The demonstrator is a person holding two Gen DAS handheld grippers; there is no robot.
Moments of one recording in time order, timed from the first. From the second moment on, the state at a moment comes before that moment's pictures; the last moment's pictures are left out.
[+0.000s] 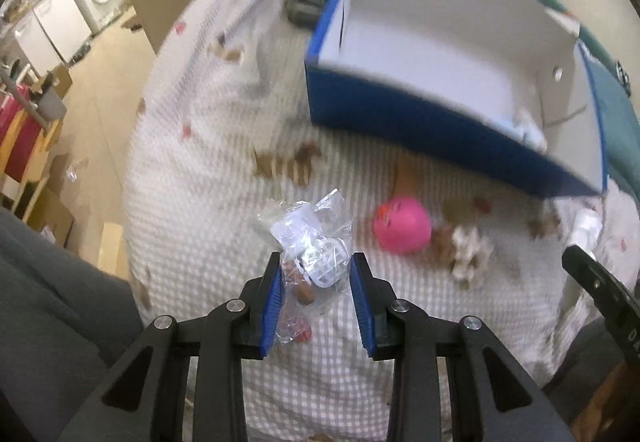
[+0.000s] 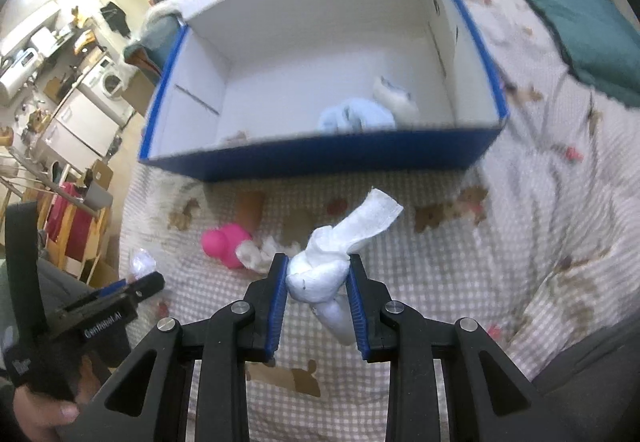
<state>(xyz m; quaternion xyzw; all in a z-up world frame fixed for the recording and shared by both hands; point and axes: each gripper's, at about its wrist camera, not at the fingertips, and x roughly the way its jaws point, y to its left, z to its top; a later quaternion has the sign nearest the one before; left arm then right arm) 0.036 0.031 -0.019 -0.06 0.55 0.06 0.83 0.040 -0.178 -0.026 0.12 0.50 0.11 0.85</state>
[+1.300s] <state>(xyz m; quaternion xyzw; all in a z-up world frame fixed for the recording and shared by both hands) 0.193 -0.015 0.013 0.02 0.43 0.00 0.90 0.166 -0.191 -0.010 0.06 0.42 0.11 0.90</state>
